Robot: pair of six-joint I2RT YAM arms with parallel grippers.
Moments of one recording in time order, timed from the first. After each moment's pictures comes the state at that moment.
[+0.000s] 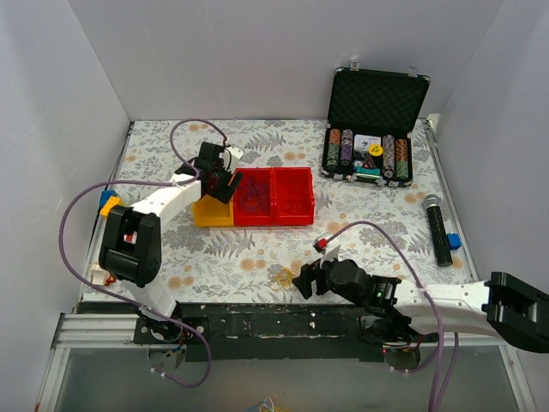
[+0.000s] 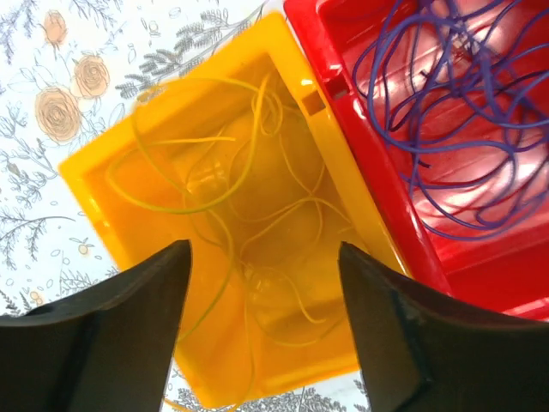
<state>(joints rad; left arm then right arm) -0.34 1.71 1.16 -0.33 -0.13 0.29 1.23 0.92 0.18 0.30 0.33 0.50</state>
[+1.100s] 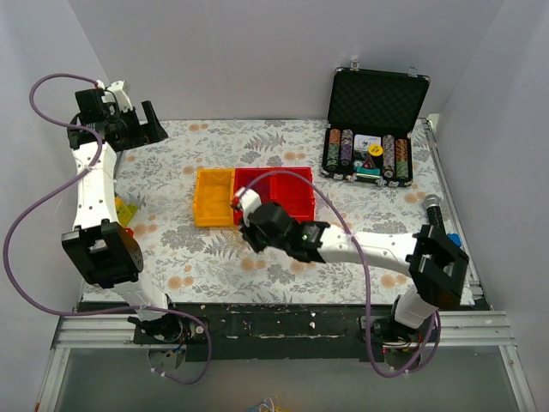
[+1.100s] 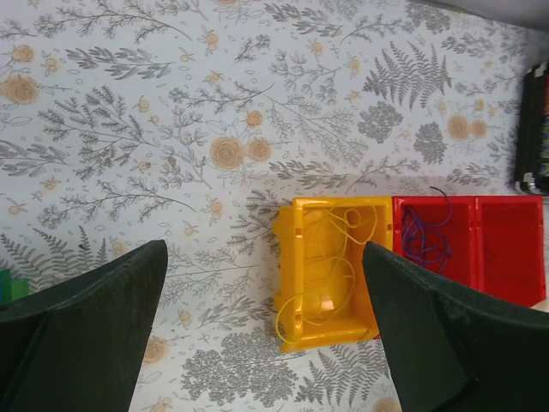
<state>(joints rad) 0.24 1.68 1.78 -0.77 0.37 -0.05 1.19 1.56 0.99 -0.04 0.16 0.21</state>
